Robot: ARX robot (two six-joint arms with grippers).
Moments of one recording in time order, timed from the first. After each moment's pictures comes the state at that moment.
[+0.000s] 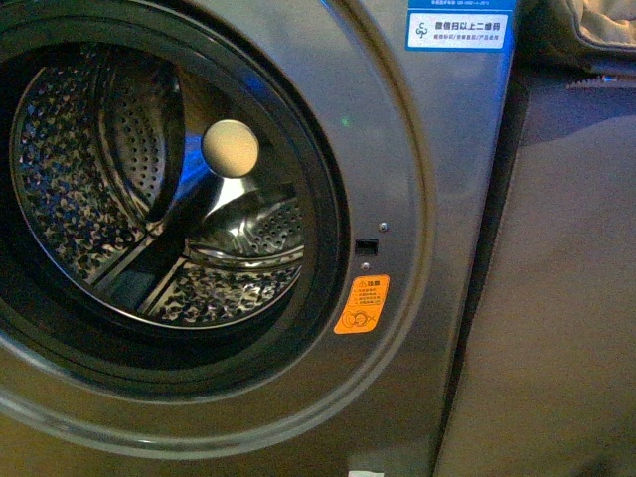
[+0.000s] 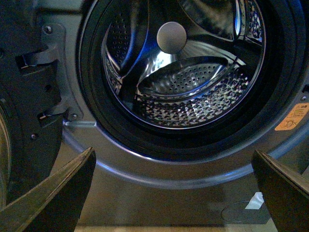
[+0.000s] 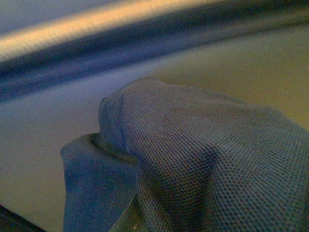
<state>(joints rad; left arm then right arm) 0.00 0.00 0.02 0.00 0.00 0.00 -1.07 1.54 1.10 0.14 -1.02 -0.11</state>
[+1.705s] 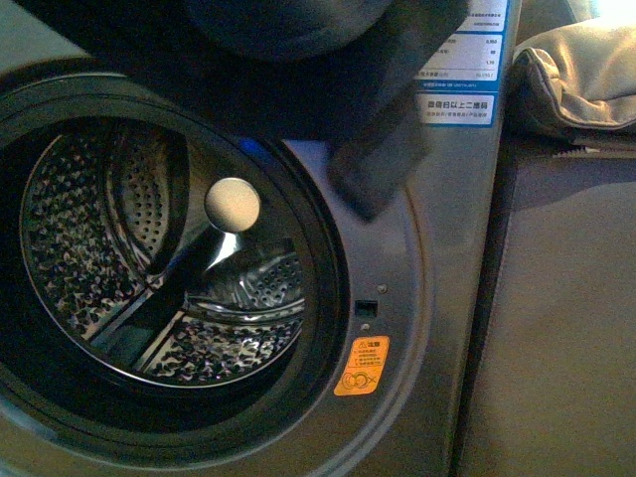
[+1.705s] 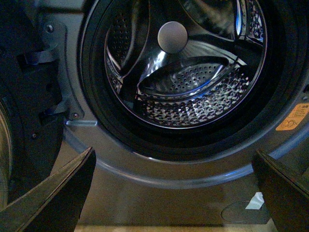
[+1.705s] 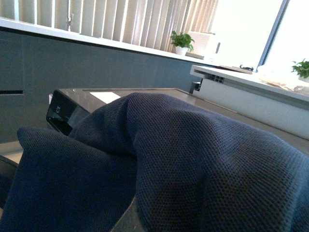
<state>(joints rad) 0.00 0.00 0.02 0.00 0.00 0.00 0.57 1.56 2.04 -0.26 -0.19 -0.21</state>
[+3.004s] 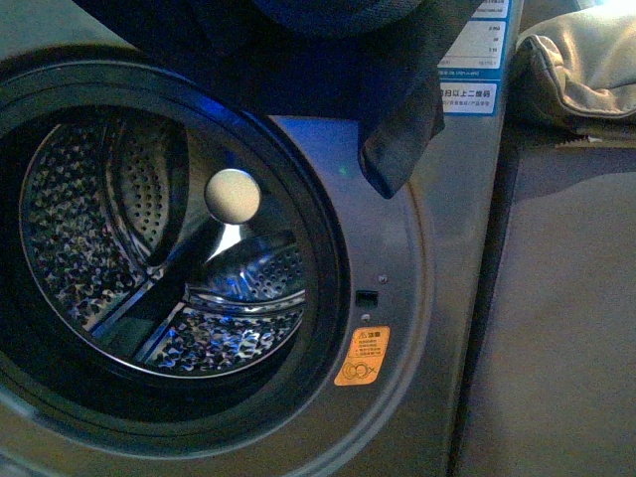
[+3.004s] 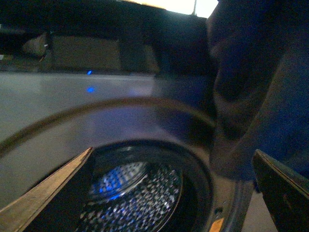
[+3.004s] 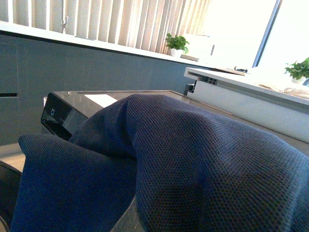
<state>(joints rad) 0.26 0.77 0.62 0.53 0.64 -0.23 0.56 1.54 2.03 -0.26 -0.19 -0.21</state>
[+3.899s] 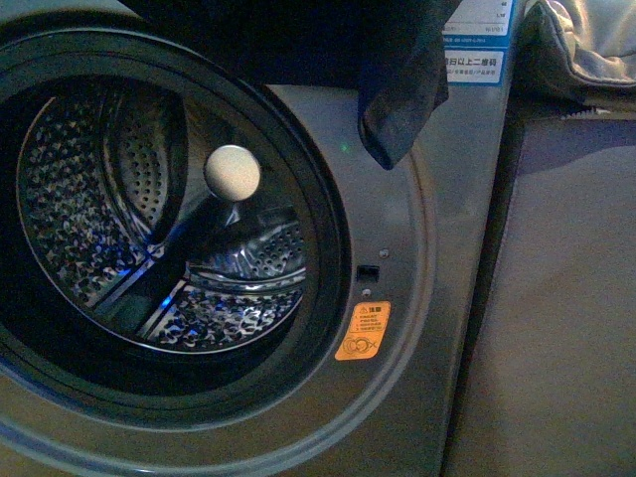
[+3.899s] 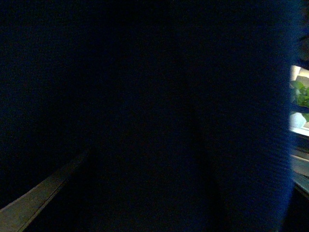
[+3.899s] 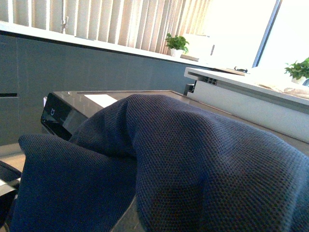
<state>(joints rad) -0.22 1.27 1.04 0.80 0.69 -0.53 0.56 1.54 2.03 -0.26 -0.19 -0.21</state>
